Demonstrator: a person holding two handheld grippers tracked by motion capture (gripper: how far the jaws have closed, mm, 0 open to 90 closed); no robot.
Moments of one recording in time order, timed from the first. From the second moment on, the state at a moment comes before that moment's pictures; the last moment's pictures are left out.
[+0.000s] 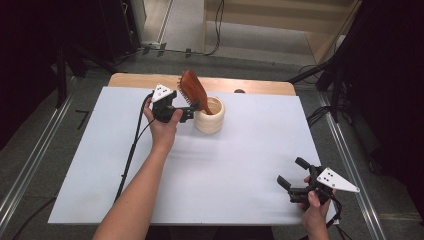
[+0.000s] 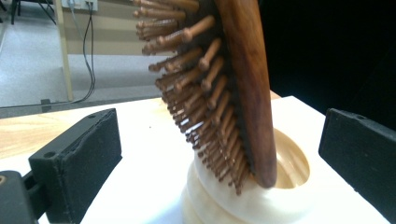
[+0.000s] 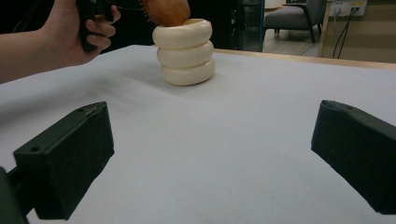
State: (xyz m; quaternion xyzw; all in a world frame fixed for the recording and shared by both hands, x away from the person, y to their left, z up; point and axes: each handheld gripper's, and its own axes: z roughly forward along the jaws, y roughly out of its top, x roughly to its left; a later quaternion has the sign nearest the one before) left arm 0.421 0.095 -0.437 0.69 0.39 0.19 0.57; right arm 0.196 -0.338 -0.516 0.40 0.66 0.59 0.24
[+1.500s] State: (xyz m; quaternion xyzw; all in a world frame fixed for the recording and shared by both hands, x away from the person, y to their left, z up) left arm 0.331 0.153 -0.462 0.70 0.36 0.21 0.57; right arm 0.196 -0.336 -0.516 0.40 0.66 0.58 0.24
